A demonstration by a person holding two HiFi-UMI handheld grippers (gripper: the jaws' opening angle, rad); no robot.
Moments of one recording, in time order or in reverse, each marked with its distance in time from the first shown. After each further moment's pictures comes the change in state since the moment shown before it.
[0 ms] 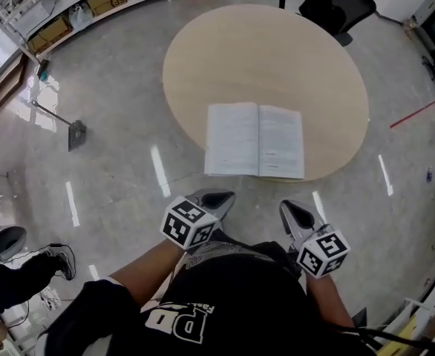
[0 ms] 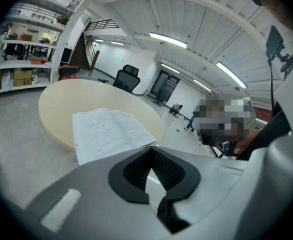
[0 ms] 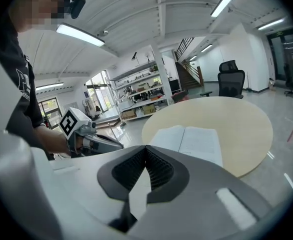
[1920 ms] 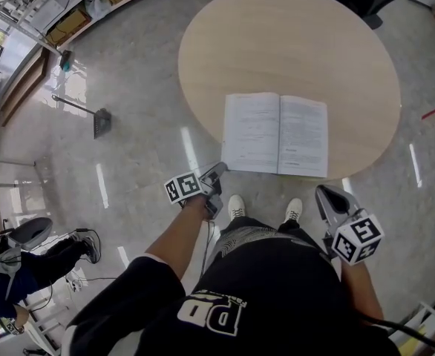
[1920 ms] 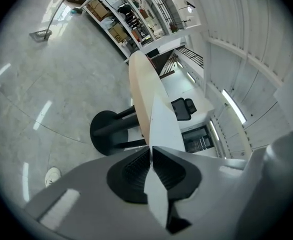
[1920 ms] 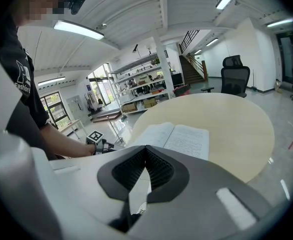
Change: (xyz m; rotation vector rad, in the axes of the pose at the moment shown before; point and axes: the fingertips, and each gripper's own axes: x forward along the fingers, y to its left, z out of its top) left arm 0.043 0.193 -0.075 -0.923 -0.365 0.126; right arm 0.015 -0.083 0.005 -0.036 0.094 0.033
